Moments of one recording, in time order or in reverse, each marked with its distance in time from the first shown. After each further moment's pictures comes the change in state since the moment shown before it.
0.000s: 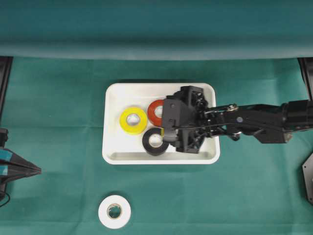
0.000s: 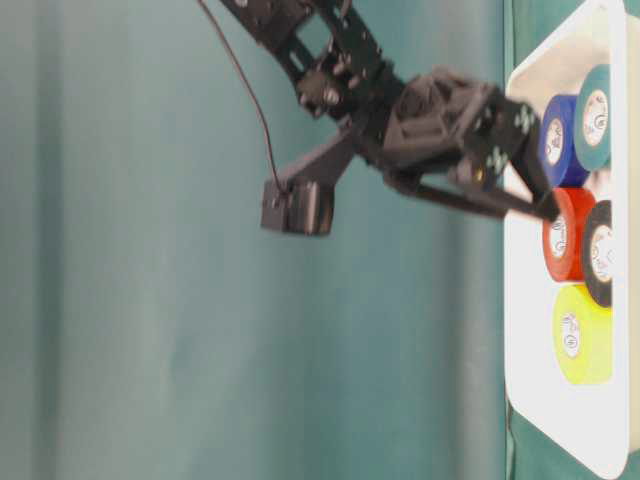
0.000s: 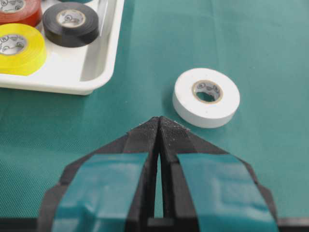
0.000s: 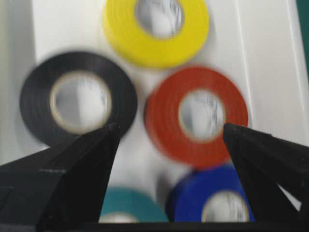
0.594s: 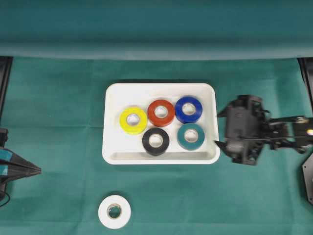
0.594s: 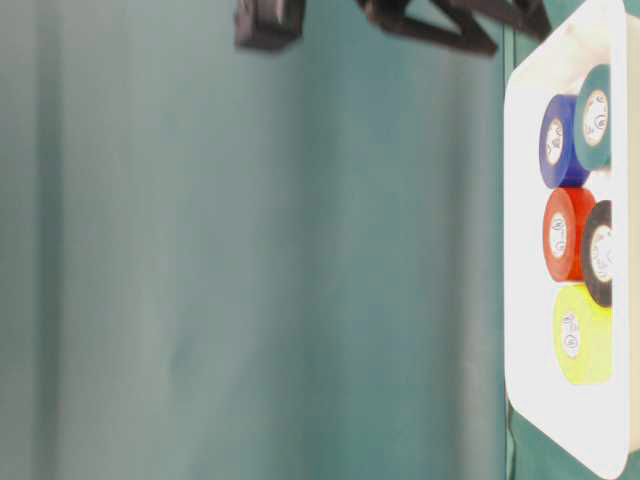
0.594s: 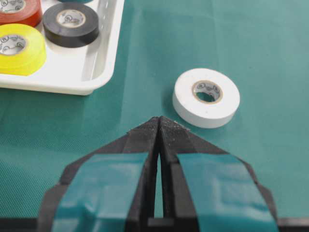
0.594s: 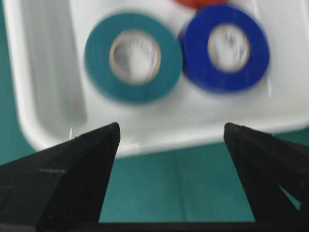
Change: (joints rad) left arm 0.002 0.000 0.000 0.002 0.002 -0.002; right arm 0.000 -0.423 0.425 0.014 0.005 0.037
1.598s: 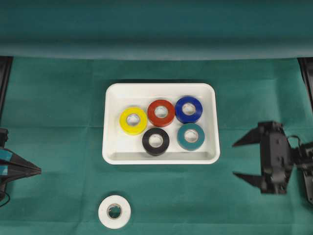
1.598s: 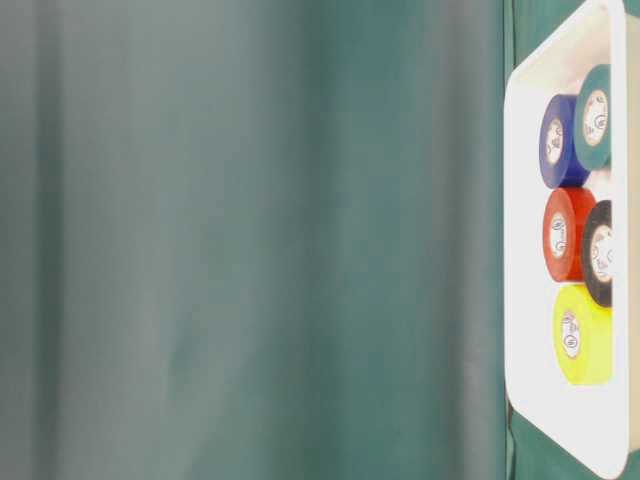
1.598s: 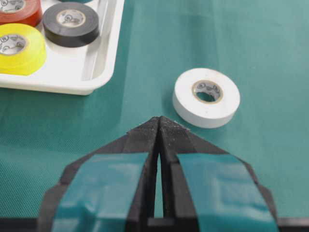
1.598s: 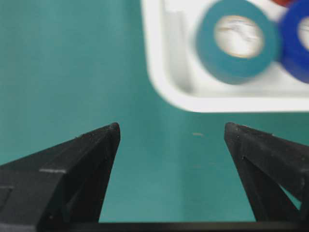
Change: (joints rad) left arm -0.002 0.000 0.000 -0.002 -0.002 0.000; right arm 0.212 -0.229 0.189 0.071 -0.098 0.067
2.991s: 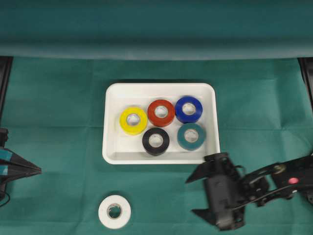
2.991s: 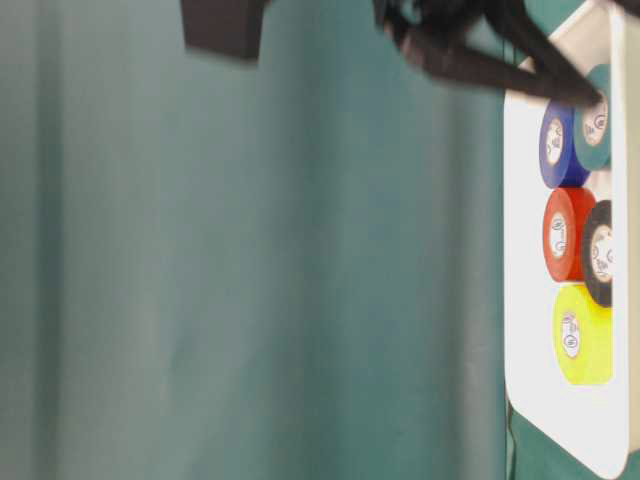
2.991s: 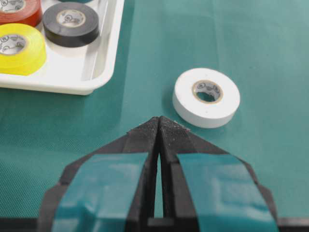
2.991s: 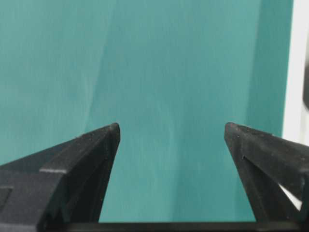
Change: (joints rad) left arm 0.002 0.000 0.000 0.002 0.000 0.000; right arm 0.190 0.457 -0.391 0.009 -0.026 -0.014
